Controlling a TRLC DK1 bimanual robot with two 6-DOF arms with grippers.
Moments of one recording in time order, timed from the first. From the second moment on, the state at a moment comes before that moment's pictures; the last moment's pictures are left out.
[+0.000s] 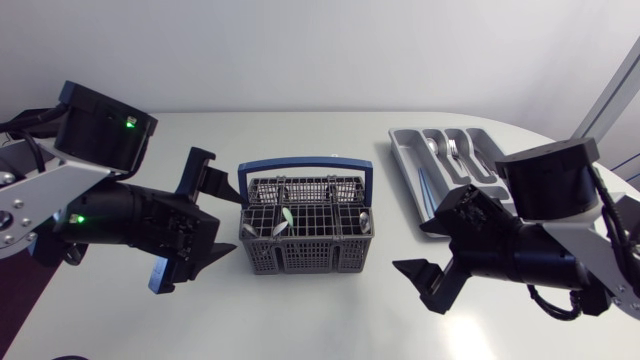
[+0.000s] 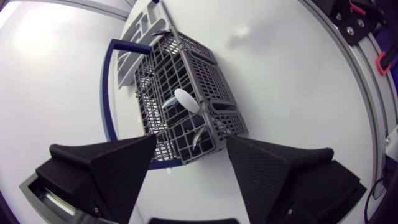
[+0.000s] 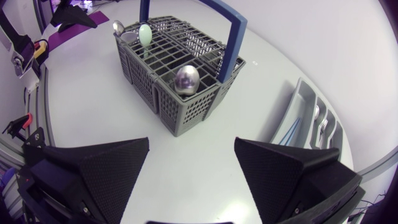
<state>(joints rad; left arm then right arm) -0.49 1.16 0.81 -0.52 0.20 1.51 0.50 1.00 0.59 -0.39 -0.12 -0.33</state>
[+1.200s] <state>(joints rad) -0.55 1.31 0.93 -0.58 0.06 1.62 0.50 0.93 0.54 -0.39 -0.12 -0.39</state>
